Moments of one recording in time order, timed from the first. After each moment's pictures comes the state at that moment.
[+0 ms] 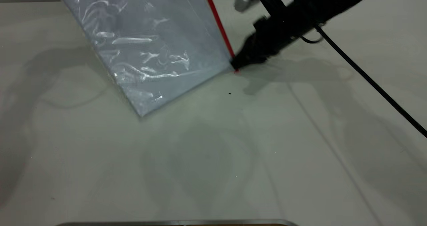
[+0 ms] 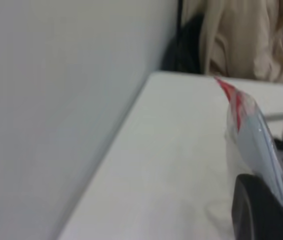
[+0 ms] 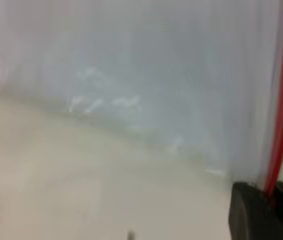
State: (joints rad) left arm 0.04 2.43 -1.82 -1.58 1.12 2.12; right arm 0.25 2.70 -1.77 1.14 0.69 -1.55
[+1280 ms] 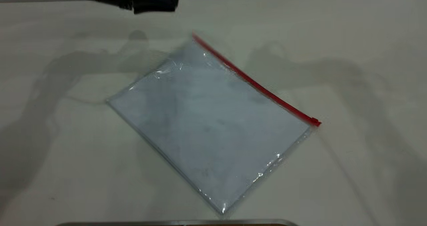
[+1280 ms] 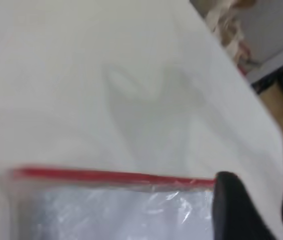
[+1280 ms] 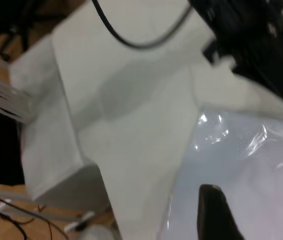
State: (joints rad) left arm -0.04 2.61 -1.83 -1.40 1.12 1.34; right arm 0.23 2.05 -1.76 0.90 1.20 -0.94
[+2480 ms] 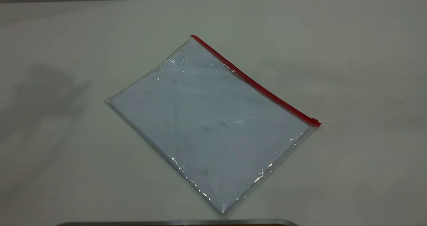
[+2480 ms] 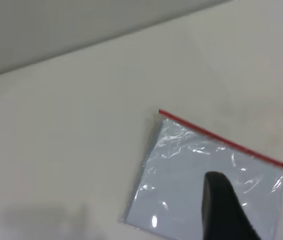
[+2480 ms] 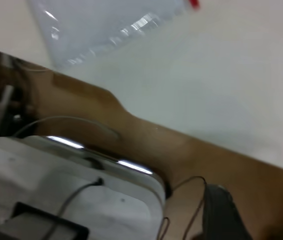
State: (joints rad) left arm 0.05 1.53 -1.78 -0.54 1.17 0.41; right arm 0.23 0.60 -0.64 0.15 1.23 -0.09
